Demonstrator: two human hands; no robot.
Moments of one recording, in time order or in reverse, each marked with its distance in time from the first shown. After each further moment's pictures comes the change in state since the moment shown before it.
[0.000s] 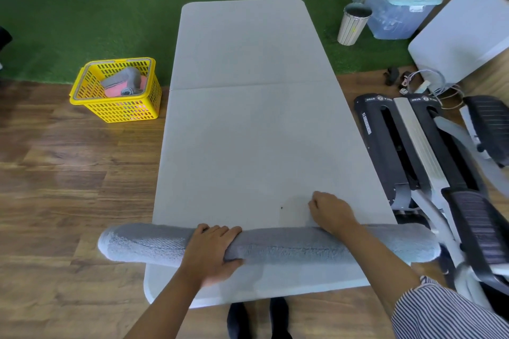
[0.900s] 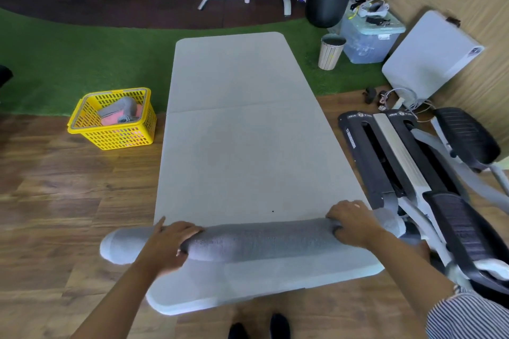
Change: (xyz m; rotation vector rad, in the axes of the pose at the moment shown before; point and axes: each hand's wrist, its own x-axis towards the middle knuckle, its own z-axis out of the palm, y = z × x) left_hand -0.030 -0.072 -0.039 0.090 -0.043 -0.035; right_hand -0.068 0.044 -0.045 -0.503 -0.059 -0.154
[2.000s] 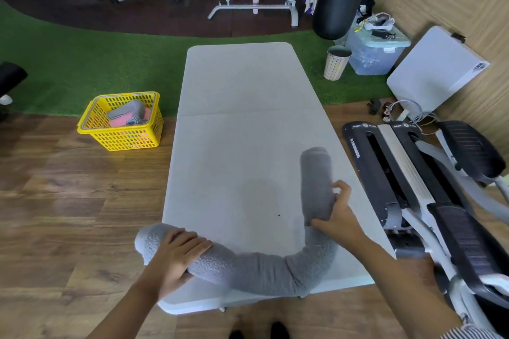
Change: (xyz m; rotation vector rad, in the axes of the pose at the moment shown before) left_hand -0.026 0.004 0.016 -0.005 0.361 0.389; right_hand -0.015 -0.067 -0.042 1.065 0.345 0.191
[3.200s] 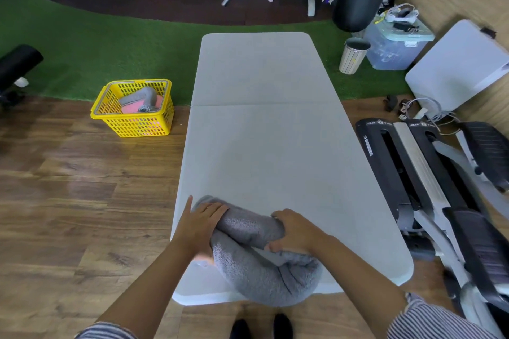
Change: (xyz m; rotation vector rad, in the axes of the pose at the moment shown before) left_hand 0.050 -0.009 -0.006 0.190 -0.469 -0.345; right_hand 0.023 -0.028 0.094 -0.444 -0.583 -0.144
